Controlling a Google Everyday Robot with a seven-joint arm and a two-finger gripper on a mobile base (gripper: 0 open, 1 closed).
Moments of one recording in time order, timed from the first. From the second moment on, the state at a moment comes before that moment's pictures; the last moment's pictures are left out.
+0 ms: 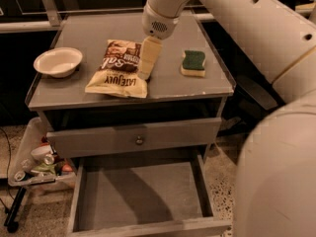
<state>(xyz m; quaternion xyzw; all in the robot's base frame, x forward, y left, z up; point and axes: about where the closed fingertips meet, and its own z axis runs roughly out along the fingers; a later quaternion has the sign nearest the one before) 0.663 0.005 0.918 -0.65 0.73 0.05 0.21</state>
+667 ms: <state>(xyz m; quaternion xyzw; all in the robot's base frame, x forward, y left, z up) 0.679 0.036 0.910 -0.66 0.72 0.07 0.20</state>
